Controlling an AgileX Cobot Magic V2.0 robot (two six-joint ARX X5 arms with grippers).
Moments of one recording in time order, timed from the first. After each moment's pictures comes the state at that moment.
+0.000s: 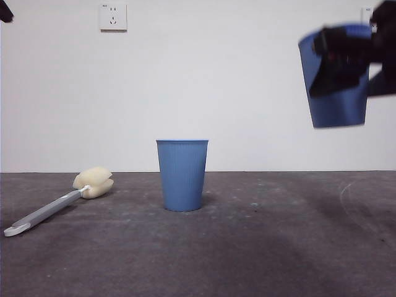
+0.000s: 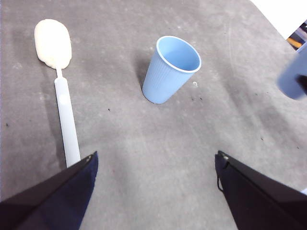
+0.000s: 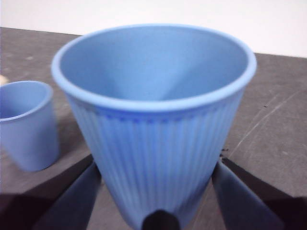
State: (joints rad) left arm -0.27 0.52 0.65 -0.66 0.27 -0.30; right arm 0.53 0.95 0.38 0.31 0.31 0.02
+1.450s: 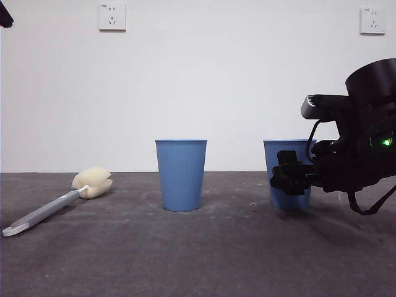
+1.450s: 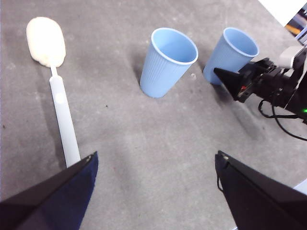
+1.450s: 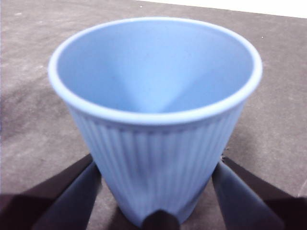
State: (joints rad) left arm -0.27 0.54 0.65 -0.66 0.28 -0.24; right arm 0.33 1.89 0.52 1.06 -0.03 -0.07
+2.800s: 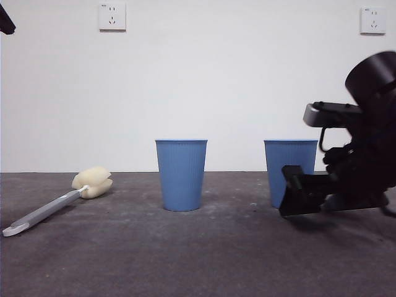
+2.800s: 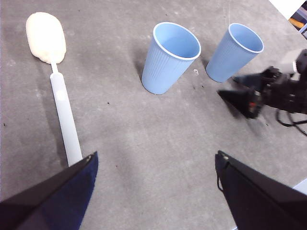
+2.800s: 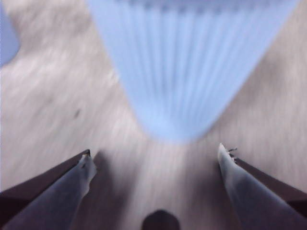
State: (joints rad) left arm -0.27 0.55 0.65 -0.66 0.28 -0.23; right arm 0.33 1.69 0.50 0.61 -0.08 -0.09
